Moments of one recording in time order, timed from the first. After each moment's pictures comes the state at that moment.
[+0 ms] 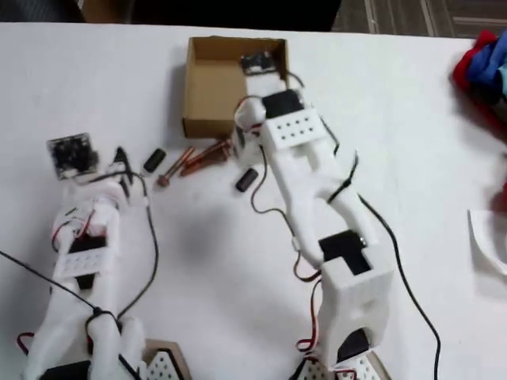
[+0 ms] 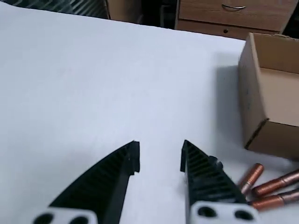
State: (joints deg) left arm -21.2 -33.7 74.7 -7.3 4.8; right arm -25.1 21.7 -19.0 82.6 -5.4
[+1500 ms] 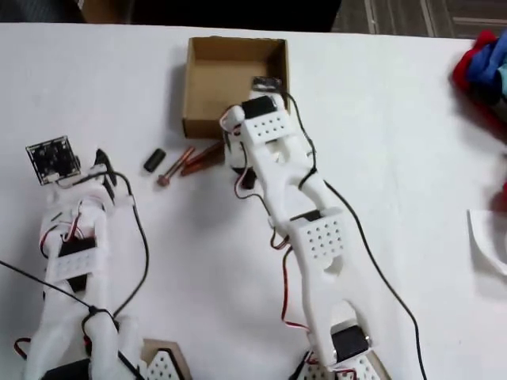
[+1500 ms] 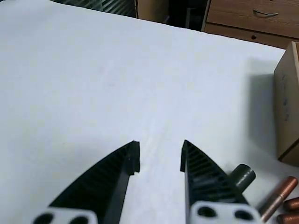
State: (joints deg) left arm -25.1 -33.7 74.7 -7.3 4.8; right arm -25.8 53.8 -51.8 91.5 -22.3
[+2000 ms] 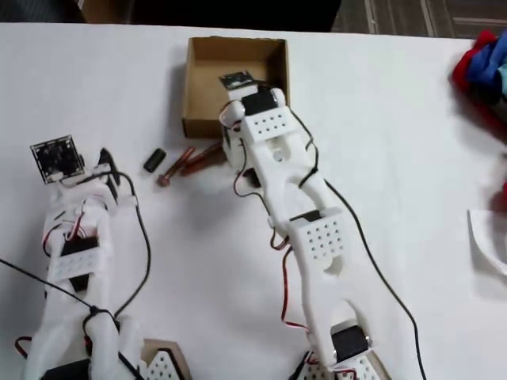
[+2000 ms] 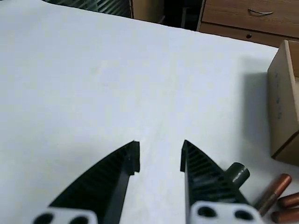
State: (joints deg) left arm -24.0 -33.7 74.7 -7.3 4.8; right arm -25.8 53.8 -54.2 95.9 0.0
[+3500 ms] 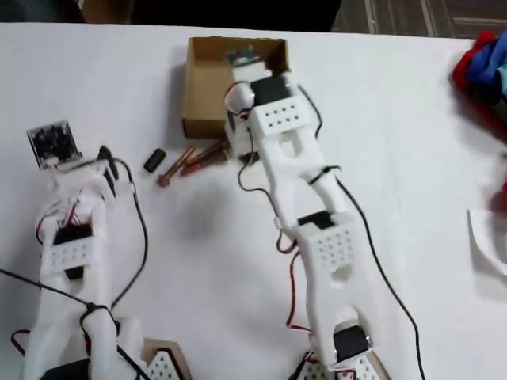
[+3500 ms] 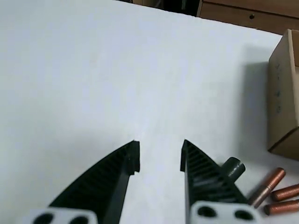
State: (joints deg) left arm -23.8 -33.7 64.6 8.8 4.8; right arm -24.8 42.2 -55.8 99.9 0.0
